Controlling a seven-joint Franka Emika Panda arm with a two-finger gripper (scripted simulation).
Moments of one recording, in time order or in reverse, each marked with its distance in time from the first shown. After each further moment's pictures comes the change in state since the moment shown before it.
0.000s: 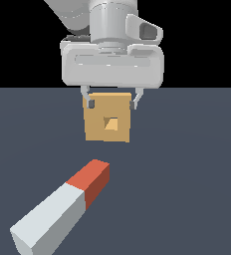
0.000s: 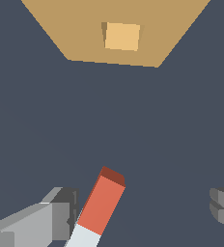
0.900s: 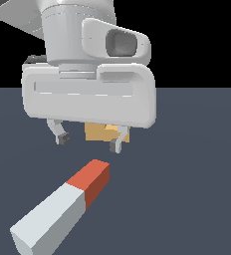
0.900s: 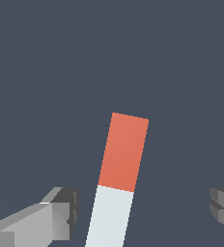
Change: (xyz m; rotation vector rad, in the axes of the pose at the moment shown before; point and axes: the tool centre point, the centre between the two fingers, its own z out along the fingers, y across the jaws) arm -0.094 -0.034 0.049 -0.018 0.008 0.252
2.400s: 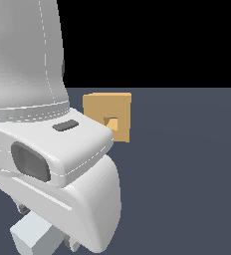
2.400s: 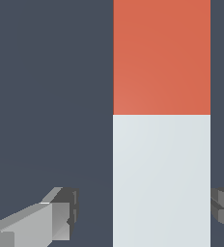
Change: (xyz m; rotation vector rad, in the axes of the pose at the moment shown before) arm -0.075 -0.027 0.086 -0.011 0.010 0.202
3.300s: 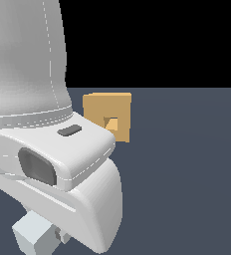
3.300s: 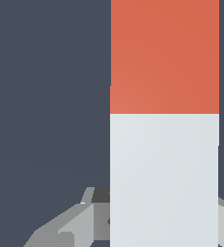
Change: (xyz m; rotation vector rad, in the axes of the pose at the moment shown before) arm 0.003 0.001 0.005 0.000 0.000 -0.005
